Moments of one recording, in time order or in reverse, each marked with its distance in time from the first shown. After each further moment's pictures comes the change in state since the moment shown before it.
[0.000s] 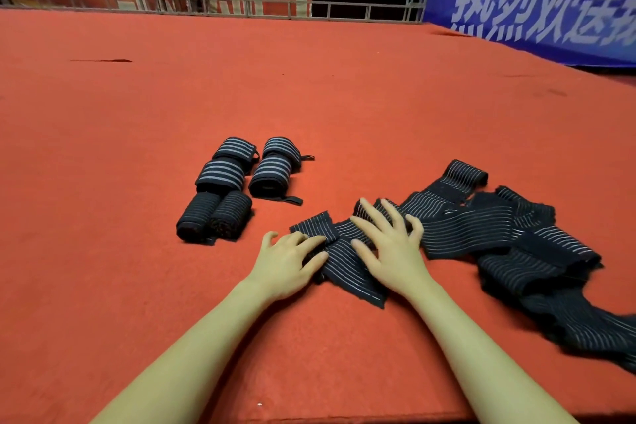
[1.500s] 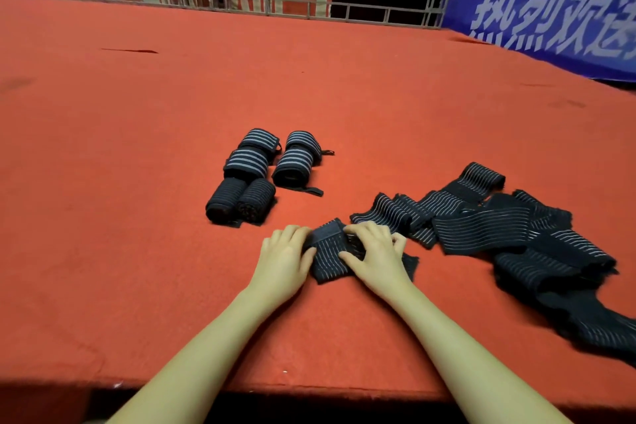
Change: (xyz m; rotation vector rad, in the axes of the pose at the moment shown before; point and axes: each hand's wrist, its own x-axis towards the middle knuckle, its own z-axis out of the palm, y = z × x) left_hand -0.042 -0.011 -0.001 -0.134 0.320 -0.066; right_hand -0.007 -0.054 0.014 0.197 -0.086 0.100
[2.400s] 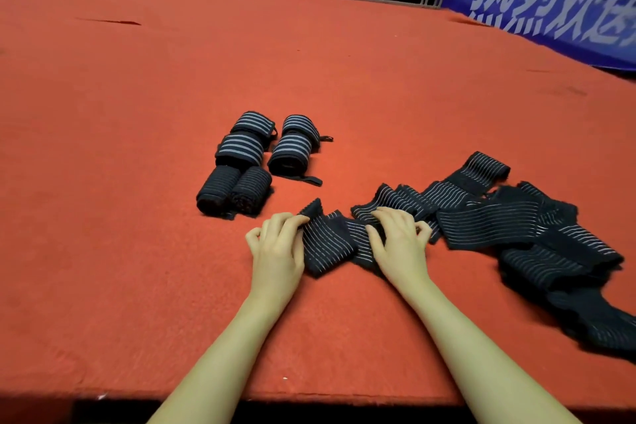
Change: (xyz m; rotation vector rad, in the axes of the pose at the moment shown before) left_hand -0.010 0.001 0.017 -0.230 0.422 -0.074; right_hand 0.002 0.028 0.013 -0.119 0.206 0.080
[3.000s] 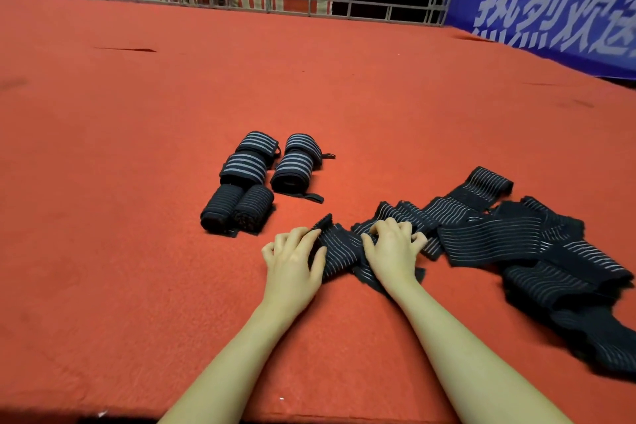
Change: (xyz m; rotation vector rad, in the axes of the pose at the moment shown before) left_hand 0.004 0.012 0.016 0.119 -0.192 -0.031; right_hand 0.025 -0.007 0.011 -0.091 -0.115 0.219
